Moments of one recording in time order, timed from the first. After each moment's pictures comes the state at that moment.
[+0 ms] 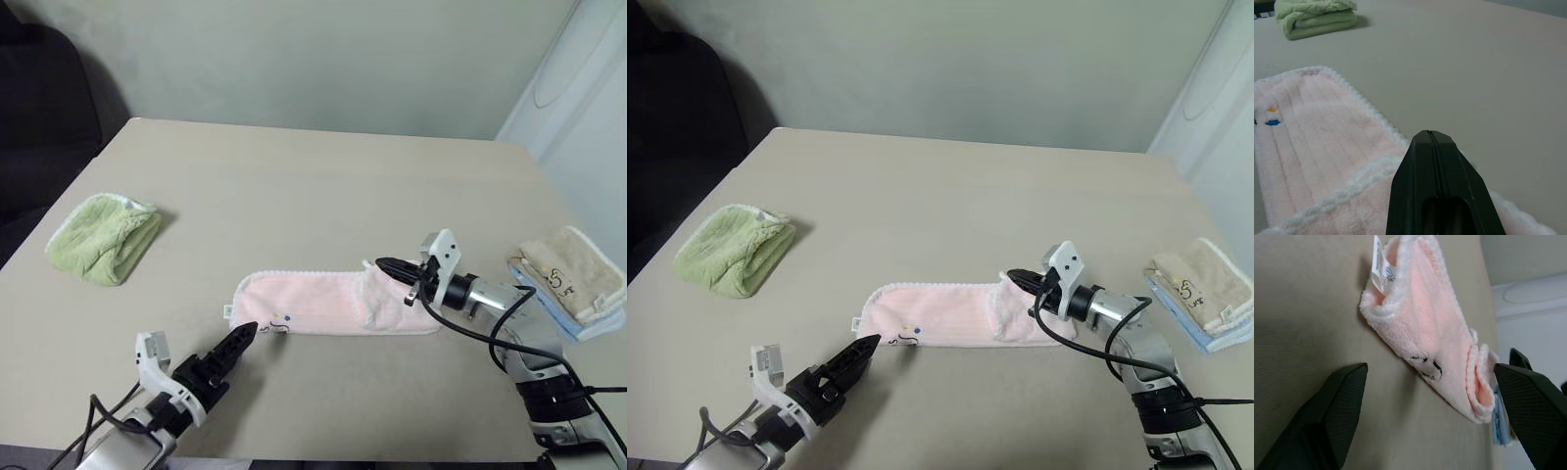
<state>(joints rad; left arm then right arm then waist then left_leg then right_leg) 0.45 0.39 0.37 -0.58 -1.74 0.75 0.21 -0.30 -0.49 0.09 -0.12 0.40 0.37 0.75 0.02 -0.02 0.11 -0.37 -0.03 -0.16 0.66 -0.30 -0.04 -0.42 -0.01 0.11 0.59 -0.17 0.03</state>
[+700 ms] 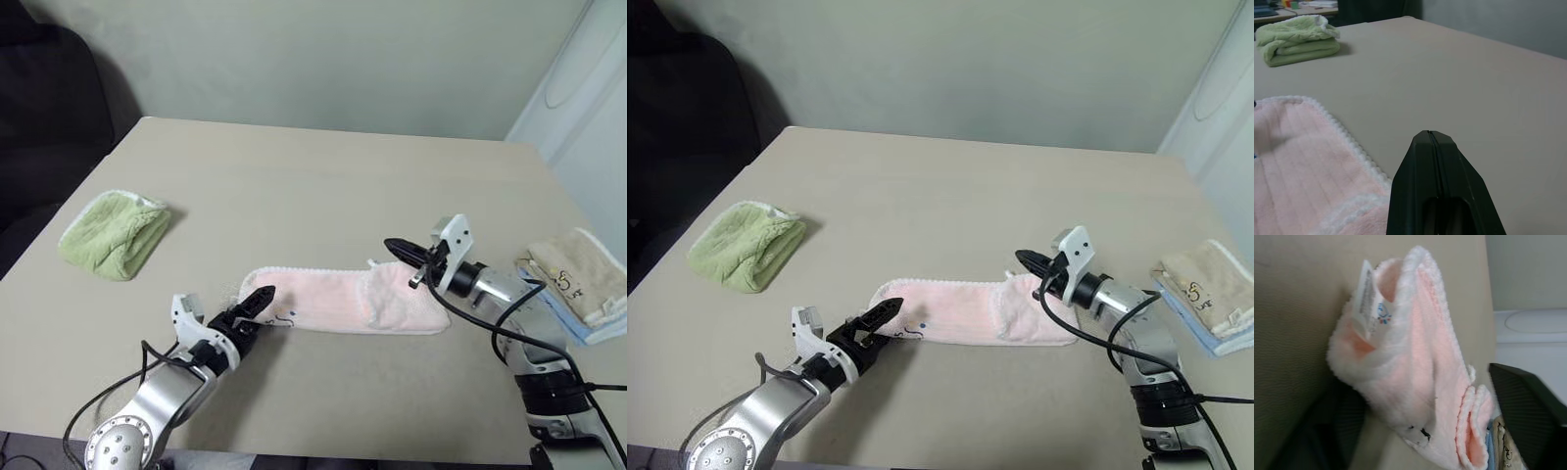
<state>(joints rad) 0.18 0.35 0.23 -0.46 -1.78 0.64 0.46 -0.33 -0.46 0.02 -0.14 0.39 0.36 0.69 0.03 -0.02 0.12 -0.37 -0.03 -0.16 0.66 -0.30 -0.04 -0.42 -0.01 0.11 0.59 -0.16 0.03</state>
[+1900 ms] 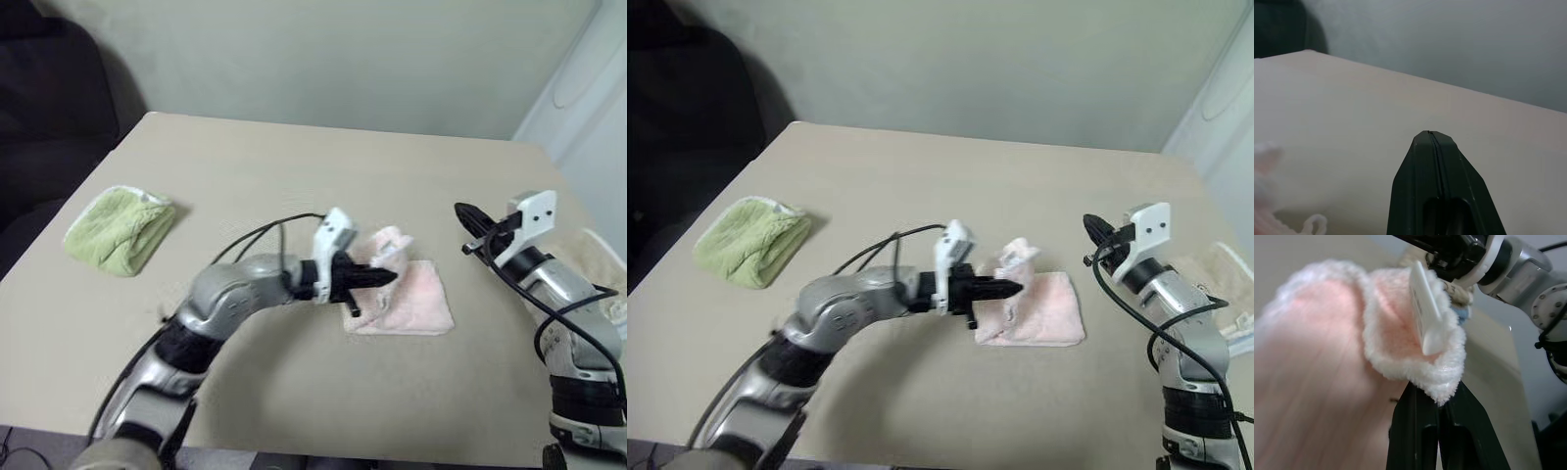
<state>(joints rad) -0.81 0.32 -0.44 -0.01 -0.82 0.86 -0.57 -0.24 -0.47 -0.27 -0.26 0.41 0.40 0.46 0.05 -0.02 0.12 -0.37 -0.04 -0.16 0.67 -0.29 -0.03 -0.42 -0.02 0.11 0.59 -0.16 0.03</state>
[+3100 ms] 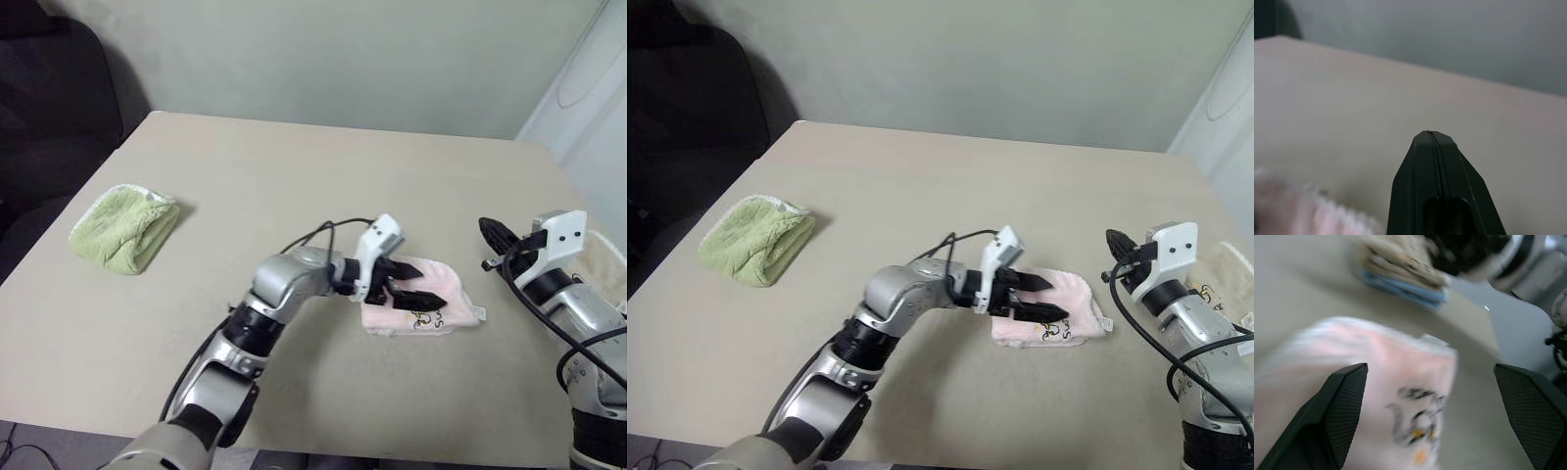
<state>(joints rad) -0.72 0.21 -0.26 0.06 -0.52 0.86 -0.85 -0.08 -0.53 -0.32 -0.41 0.47 0.52 0.45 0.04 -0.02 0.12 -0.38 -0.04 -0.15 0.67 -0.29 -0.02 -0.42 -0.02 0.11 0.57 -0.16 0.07</state>
